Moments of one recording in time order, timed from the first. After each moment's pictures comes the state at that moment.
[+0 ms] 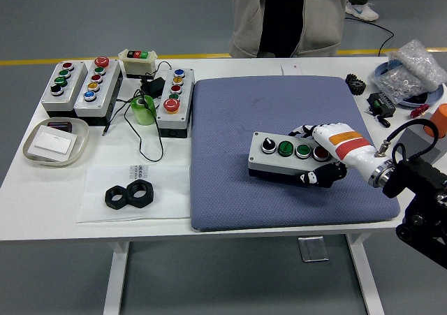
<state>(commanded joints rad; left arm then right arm) -0.14 0.15 -0.33 -0.21 -0.05 0.26 -0.06 0.66 -0.55 0.49 1.34 -1.76 -0.25 0.02</state>
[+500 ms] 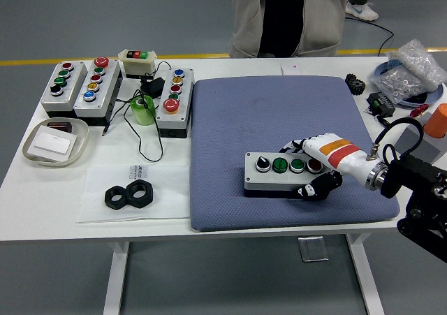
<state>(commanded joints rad) -0.14 0.15 -0.32 -0.21 -0.06 0.26 -0.06 0.69 -0.52 0.48 1.26 -1.77 -0.16 0.11</state>
